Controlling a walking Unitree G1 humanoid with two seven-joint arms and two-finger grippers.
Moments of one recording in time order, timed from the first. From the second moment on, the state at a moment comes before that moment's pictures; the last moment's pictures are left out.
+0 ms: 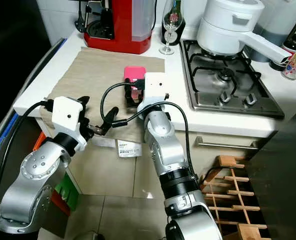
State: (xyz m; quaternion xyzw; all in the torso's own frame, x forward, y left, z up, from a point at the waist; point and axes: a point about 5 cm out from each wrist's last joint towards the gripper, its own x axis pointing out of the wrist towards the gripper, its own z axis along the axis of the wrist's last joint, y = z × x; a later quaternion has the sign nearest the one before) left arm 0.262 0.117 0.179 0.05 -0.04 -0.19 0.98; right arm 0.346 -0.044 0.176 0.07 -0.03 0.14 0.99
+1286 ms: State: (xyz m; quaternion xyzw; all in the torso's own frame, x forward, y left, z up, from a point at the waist) left arm 0.259 0.107 0.178 0.05 -0.05 -0.22 0.97; right arm 0.367 -0.025 0.170 0.01 0.02 0.16 0.99
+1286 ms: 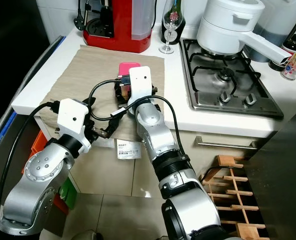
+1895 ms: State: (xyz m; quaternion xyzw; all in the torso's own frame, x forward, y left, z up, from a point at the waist) left arm 0.268 0.112 0.180 0.05 -0.05 -0.20 0.98; right arm 0.370 -0.033 0.171 0.05 0.02 0.14 0.99
